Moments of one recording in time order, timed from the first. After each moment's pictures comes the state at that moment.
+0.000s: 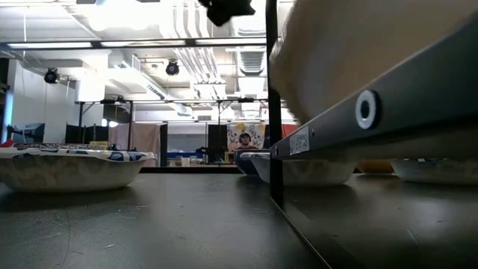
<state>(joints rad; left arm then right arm) 0.15 1.52 1.50 -0.52 0.26 0.24 0.63 1.71 1.40 -0.72 -0.01 0.48</state>
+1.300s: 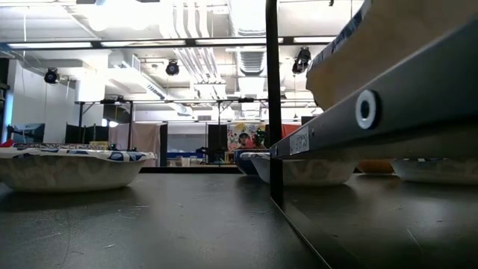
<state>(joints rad) 0.14 1.30 1.50 -0.63 0.21 0.14 0.71 1.82 1.43 -0.70 -0.10 0.70</state>
